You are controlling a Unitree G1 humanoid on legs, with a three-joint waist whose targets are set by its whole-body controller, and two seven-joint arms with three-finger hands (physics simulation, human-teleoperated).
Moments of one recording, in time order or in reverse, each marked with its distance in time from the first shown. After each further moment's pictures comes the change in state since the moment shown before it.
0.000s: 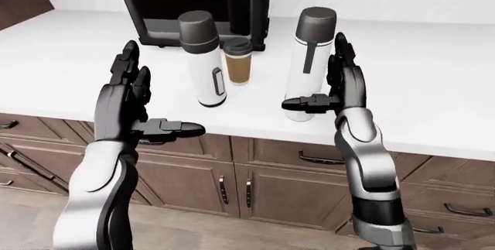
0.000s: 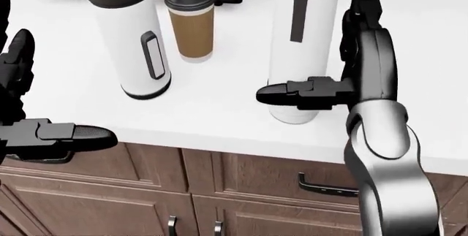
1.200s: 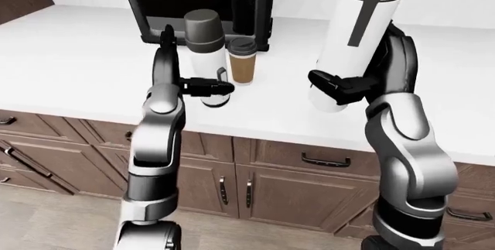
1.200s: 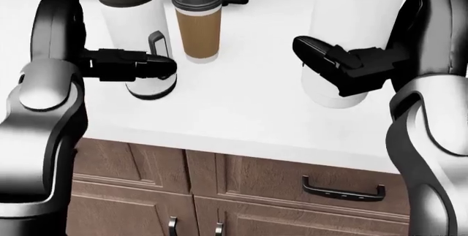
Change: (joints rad) left arm -0.429 -0.072 -0.174 0.625 0.237 -0.059 0.170; right arm -0.062 -0.077 -0.065 -0.369 0.159 0.292 -0.077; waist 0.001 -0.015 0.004
